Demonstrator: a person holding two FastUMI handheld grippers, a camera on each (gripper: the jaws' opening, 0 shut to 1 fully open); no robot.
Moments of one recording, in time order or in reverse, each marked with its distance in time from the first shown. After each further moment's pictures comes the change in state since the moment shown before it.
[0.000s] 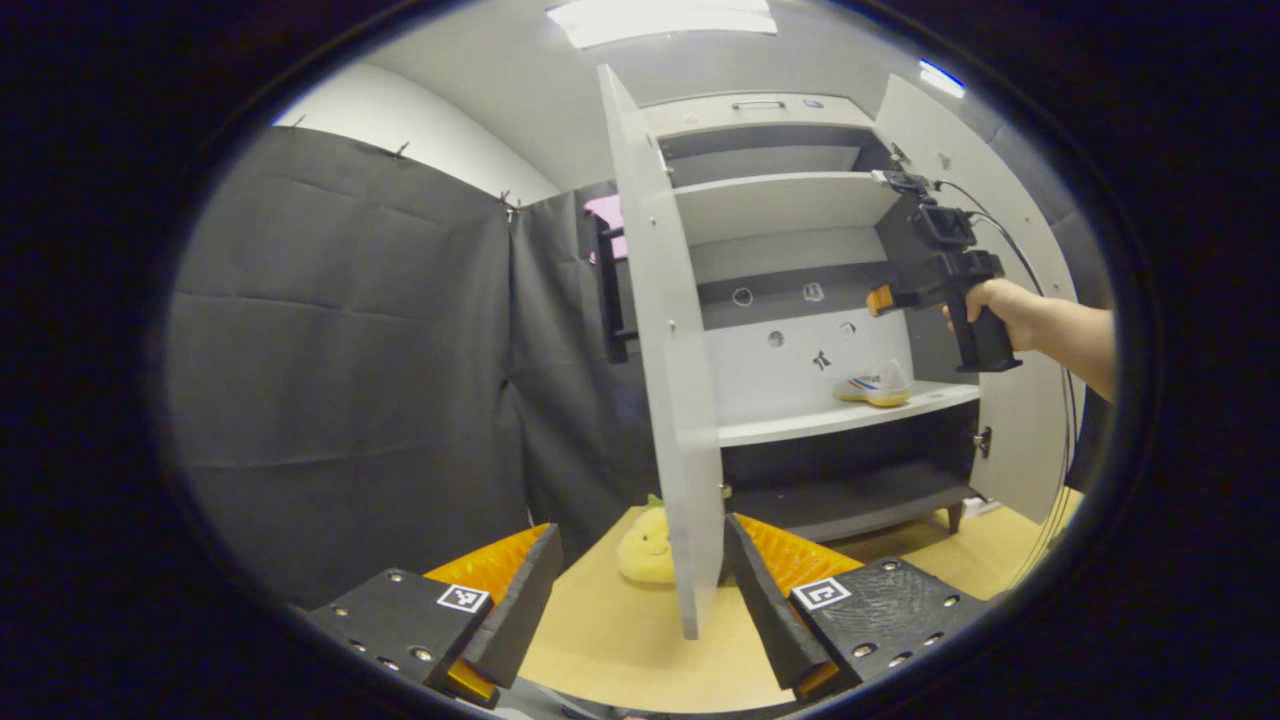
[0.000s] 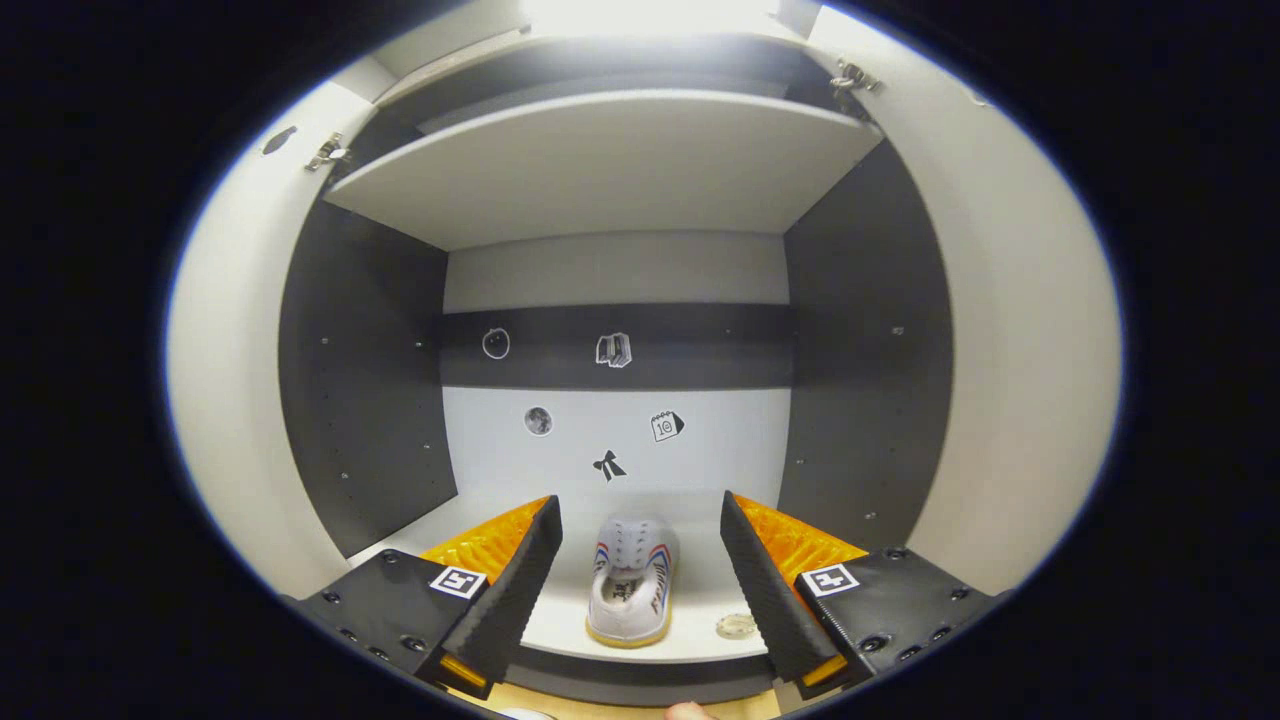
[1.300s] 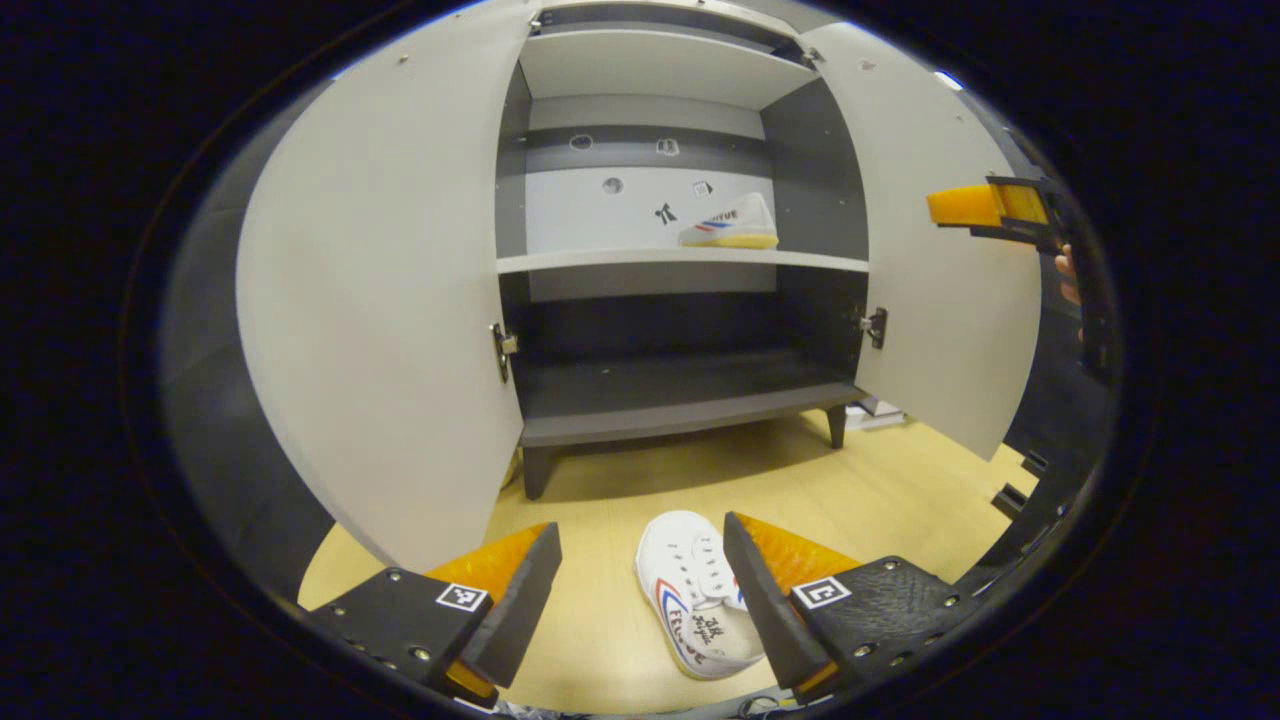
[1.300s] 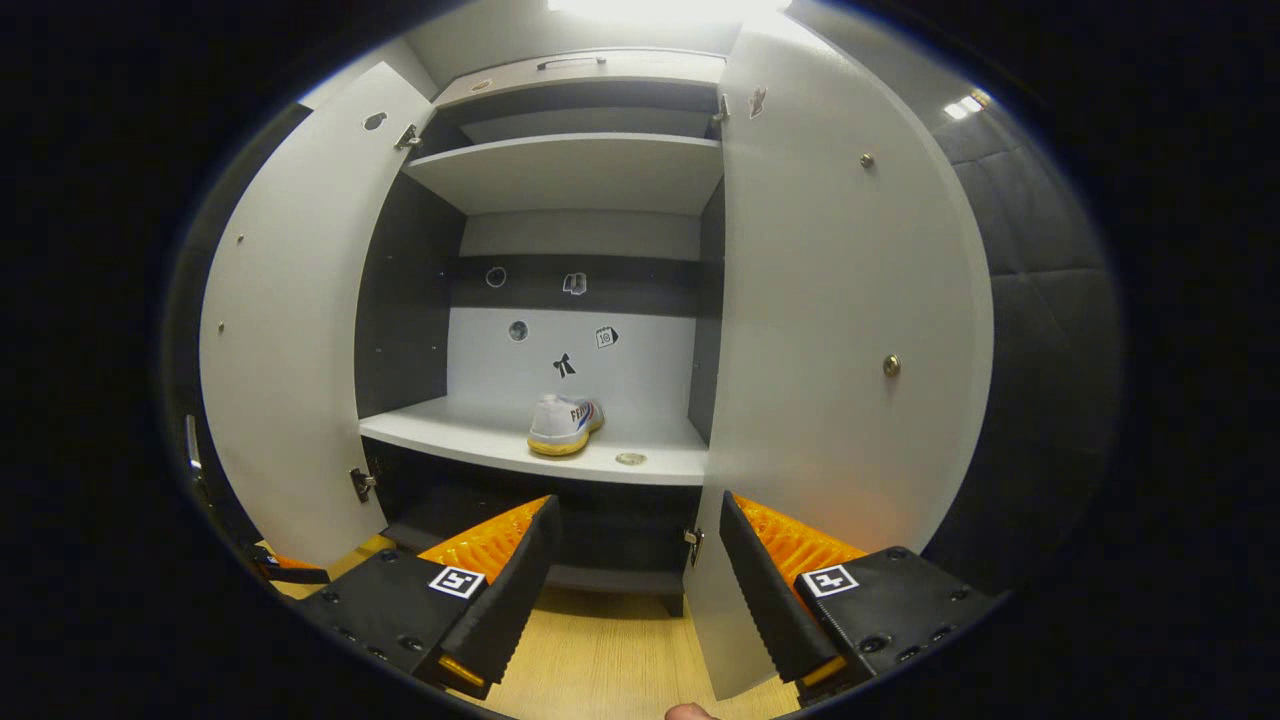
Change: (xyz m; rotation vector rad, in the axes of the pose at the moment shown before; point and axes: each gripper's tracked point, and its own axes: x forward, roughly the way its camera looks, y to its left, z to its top) left arm 0.042 -0.108 -0.131 -0.028 0.363 -0.440; right arm -0.184 -0.067 -0.124 -0.056 0.089 -0.082
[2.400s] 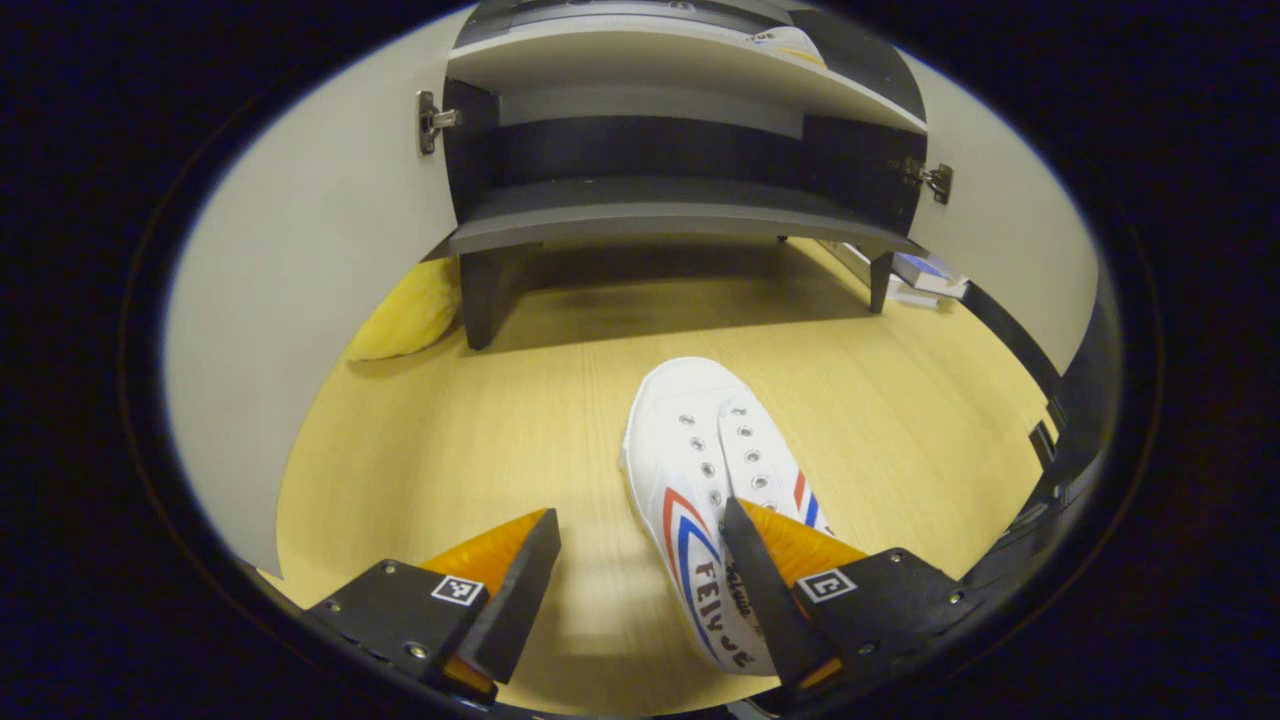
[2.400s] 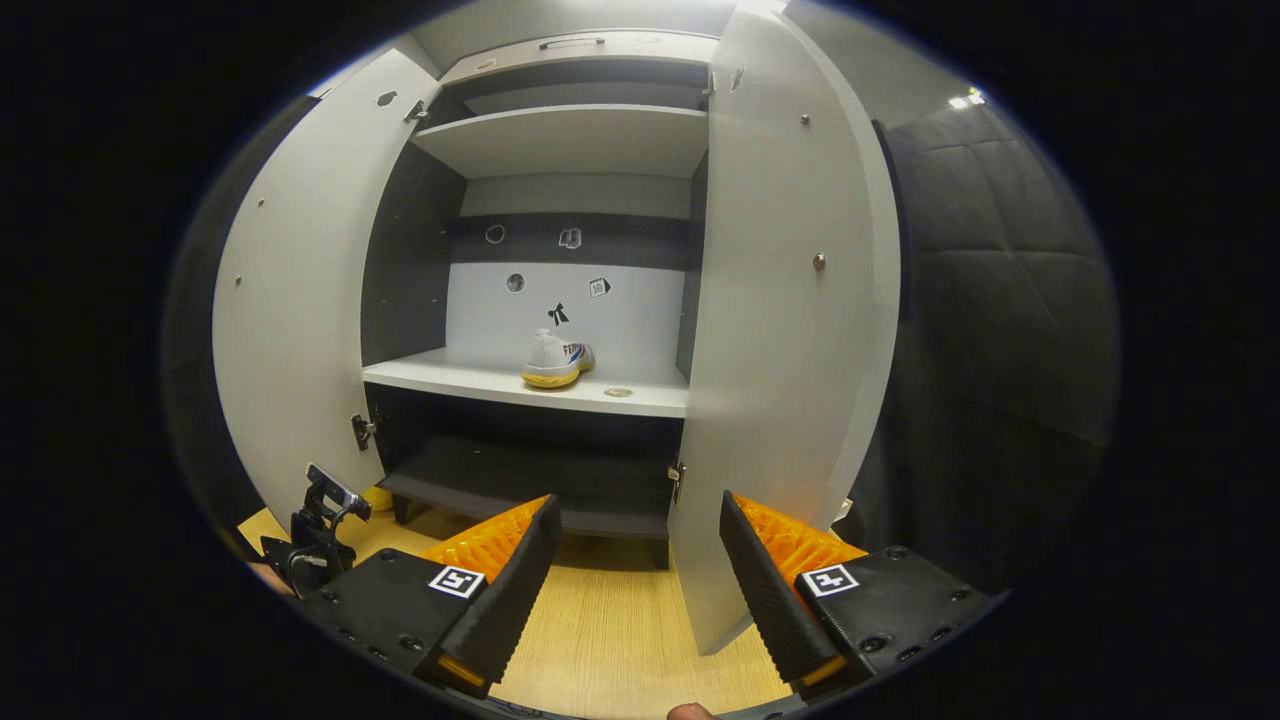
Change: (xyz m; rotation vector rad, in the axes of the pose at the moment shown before) left arm 0.053 0.009 -0.089 -0.052 0.420 -0.050; right arm -0.032 -0.012 -0.046 -0.026 0.097 -0.013
